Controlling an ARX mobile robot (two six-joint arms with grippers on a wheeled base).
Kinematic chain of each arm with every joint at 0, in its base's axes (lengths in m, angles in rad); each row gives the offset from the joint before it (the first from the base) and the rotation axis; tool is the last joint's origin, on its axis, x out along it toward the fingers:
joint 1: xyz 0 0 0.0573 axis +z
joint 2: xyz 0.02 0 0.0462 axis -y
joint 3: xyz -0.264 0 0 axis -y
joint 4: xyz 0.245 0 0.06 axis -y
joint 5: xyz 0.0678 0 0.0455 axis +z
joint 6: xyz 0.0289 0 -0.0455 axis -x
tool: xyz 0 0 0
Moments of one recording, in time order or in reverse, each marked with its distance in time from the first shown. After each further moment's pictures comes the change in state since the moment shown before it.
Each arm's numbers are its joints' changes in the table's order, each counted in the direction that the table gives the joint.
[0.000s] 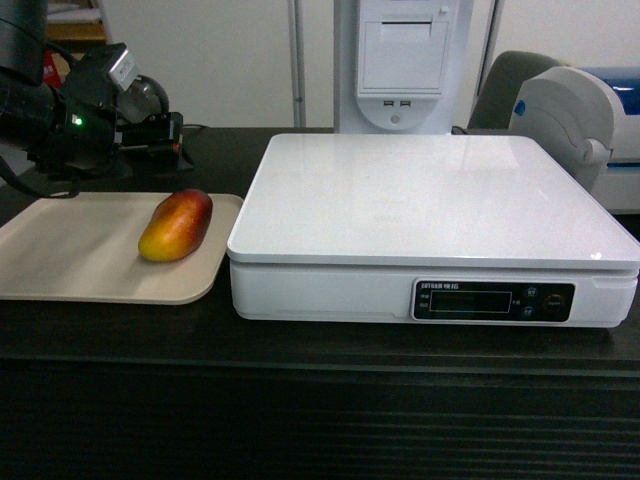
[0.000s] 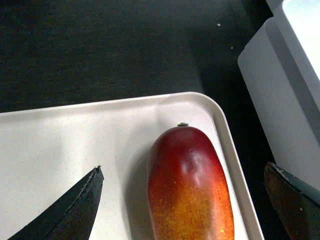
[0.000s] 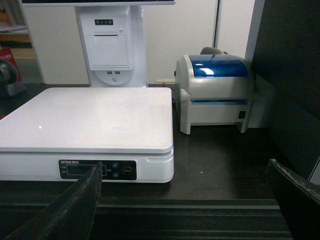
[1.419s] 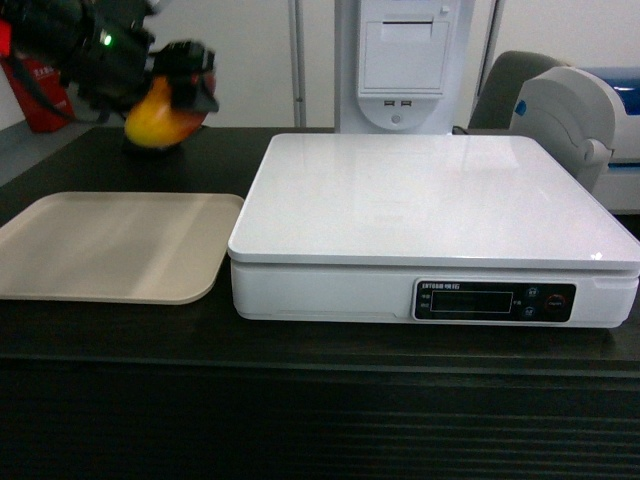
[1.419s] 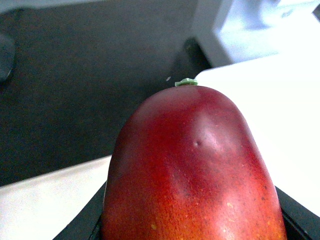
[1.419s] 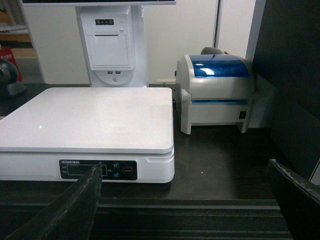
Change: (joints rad) left arm -0.086 0.031 0.188 -0.145 -0.018 -0.051; right arm 0.000 0.000 0.000 0.000 0.000 0.000
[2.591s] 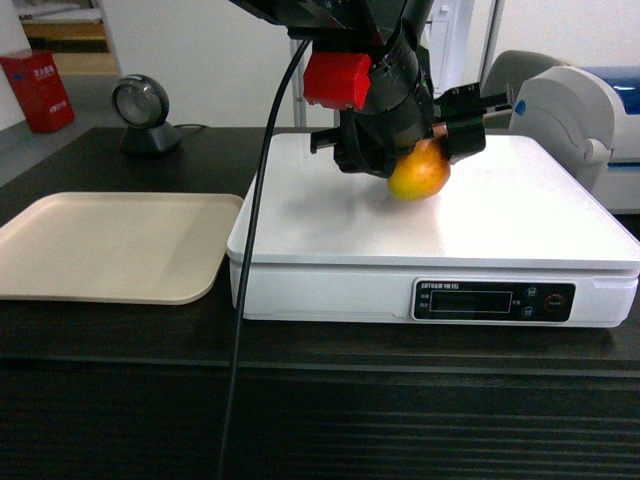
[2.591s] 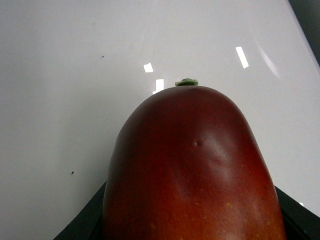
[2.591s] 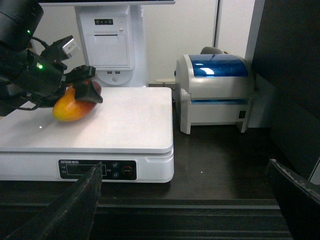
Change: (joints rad) left arm -0.463 -0.213 0.262 -0.143 0.265 0.445; right arm 0.000 0.000 0.000 0.000 0.000 0.000
